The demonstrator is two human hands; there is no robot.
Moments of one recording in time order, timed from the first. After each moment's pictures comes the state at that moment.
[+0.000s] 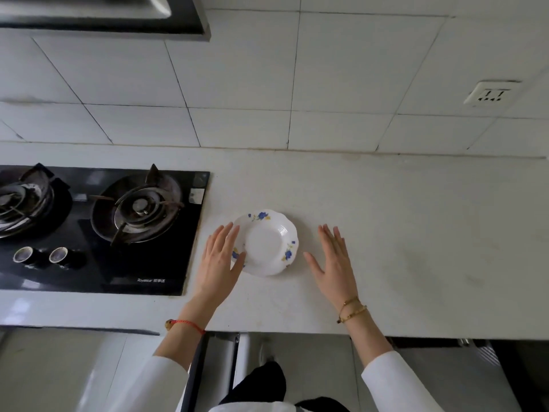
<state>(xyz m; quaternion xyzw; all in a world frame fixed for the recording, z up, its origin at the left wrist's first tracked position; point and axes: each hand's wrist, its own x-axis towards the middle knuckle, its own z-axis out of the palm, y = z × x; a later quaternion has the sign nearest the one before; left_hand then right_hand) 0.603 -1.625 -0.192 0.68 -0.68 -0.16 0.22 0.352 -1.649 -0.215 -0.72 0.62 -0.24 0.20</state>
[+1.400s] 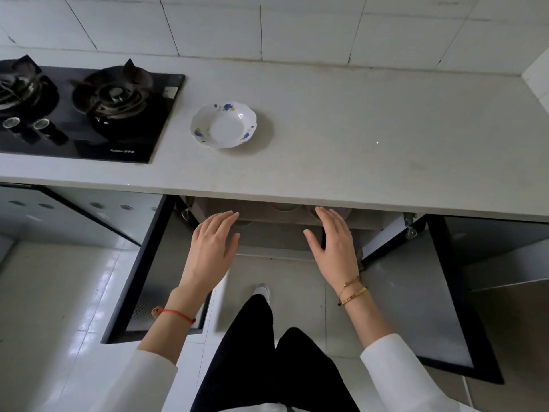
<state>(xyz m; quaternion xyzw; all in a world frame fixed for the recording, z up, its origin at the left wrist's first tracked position) 0.447 -1.350 -0.268 0.68 -0.69 -0.08 0.22 0.192 -1.393 -0.276 -0.74 0.60 -0.26 0.18</state>
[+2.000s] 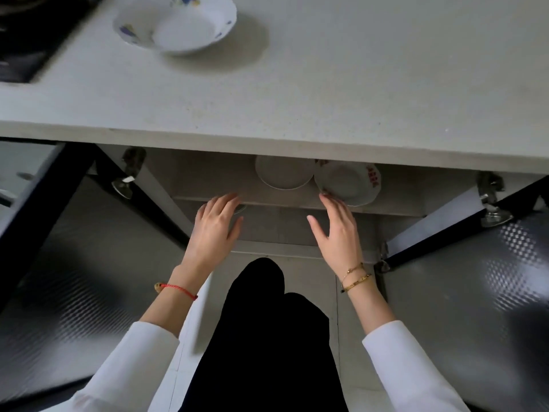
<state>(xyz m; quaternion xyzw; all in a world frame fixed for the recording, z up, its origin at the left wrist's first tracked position) 0.446 -1.460 -0.536 0.67 -0.71 -0.09 0.17 0.192 -1.489 -0.539 -0.73 0.60 -0.28 0.18</state>
